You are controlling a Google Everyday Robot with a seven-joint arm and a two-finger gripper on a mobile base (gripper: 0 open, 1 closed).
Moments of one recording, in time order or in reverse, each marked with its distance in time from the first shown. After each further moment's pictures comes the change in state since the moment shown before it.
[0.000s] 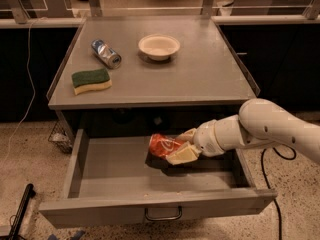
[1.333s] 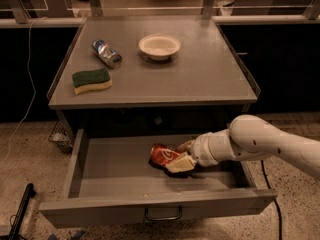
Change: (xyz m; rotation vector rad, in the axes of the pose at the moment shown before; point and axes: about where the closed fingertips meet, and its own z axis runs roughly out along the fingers) arm 0.046 -0.016 0.041 0.042 0.045 0.063
